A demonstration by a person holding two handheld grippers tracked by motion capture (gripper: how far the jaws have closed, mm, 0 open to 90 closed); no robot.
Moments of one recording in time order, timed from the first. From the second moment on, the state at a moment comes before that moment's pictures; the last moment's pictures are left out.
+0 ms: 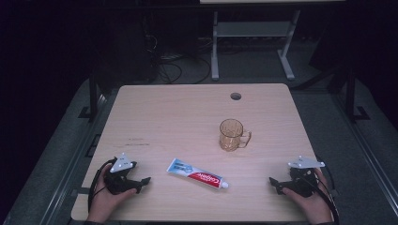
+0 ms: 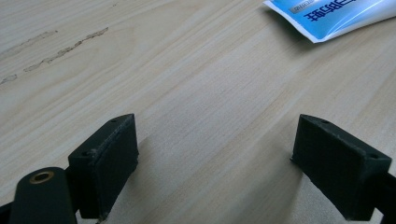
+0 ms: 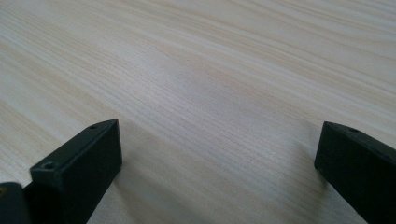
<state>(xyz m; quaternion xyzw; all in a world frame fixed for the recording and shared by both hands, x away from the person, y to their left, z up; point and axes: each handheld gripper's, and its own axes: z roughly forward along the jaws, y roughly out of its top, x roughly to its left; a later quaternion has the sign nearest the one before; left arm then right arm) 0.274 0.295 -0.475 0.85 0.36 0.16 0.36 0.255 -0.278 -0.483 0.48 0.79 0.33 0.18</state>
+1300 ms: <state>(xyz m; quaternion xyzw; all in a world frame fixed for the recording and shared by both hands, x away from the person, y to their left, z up) 0.275 0.294 -0.475 0.85 0.36 0.16 0.36 0.247 -0.272 -0.470 0.43 0.80 0.38 0.16</state>
